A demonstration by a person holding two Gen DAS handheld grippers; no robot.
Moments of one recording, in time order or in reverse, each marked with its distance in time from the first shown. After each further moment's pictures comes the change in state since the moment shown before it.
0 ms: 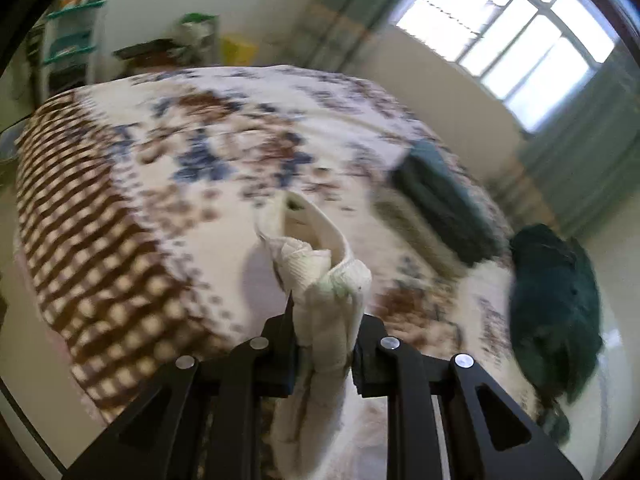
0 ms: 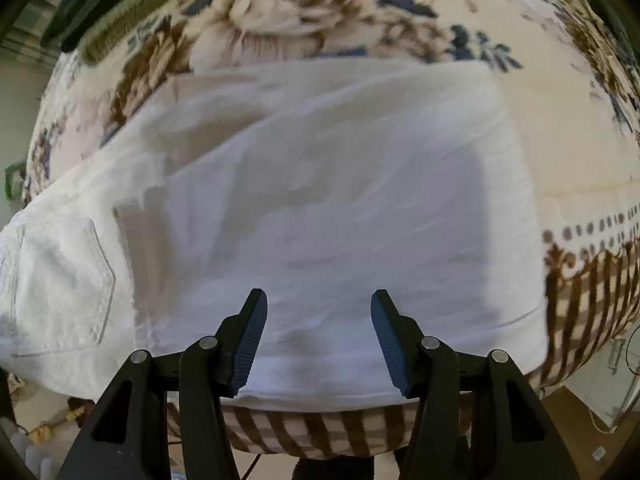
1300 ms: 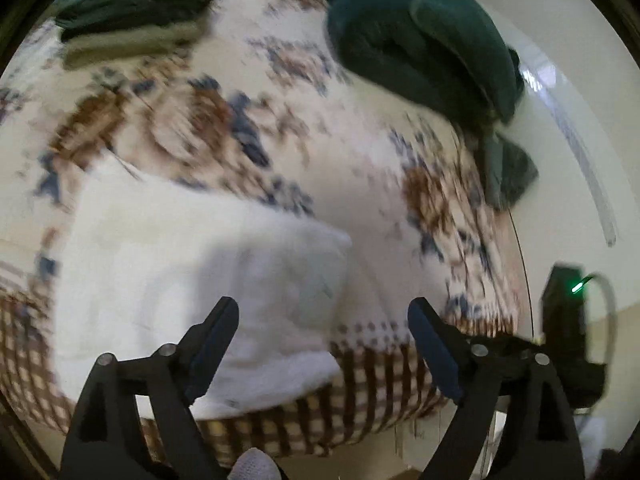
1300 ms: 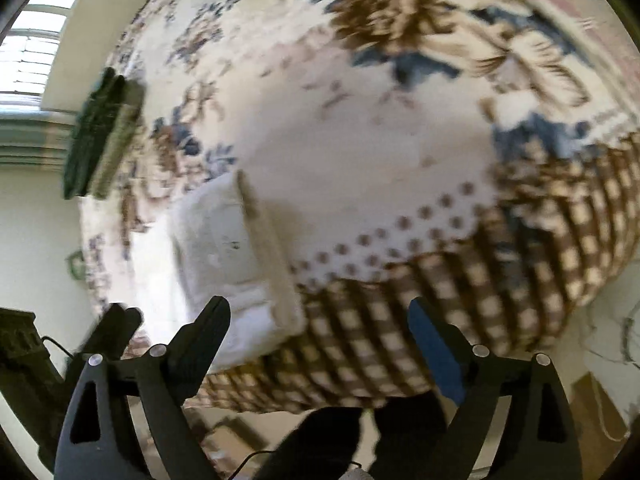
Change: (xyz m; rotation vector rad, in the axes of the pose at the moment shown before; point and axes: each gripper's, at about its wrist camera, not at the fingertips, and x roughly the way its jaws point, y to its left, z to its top) left arm 0.045 -0.279 -0.247 0.611 0.607 -0.235; right arm -0.100 -0.295 0.019 0.235 -0.028 0.312
